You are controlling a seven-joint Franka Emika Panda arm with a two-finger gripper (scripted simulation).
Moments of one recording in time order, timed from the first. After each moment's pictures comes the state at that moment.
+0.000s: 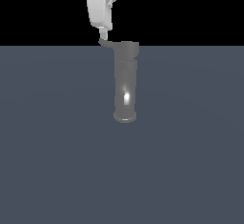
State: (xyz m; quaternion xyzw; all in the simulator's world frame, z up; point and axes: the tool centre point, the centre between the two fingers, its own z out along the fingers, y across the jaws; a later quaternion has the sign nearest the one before) arm 0.068 0.060 0.298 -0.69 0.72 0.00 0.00
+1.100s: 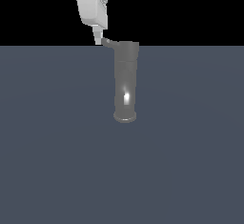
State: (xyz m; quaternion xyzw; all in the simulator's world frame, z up) arm 0.013 0.070 0.298 -0.70 0.71 0.00 0.00
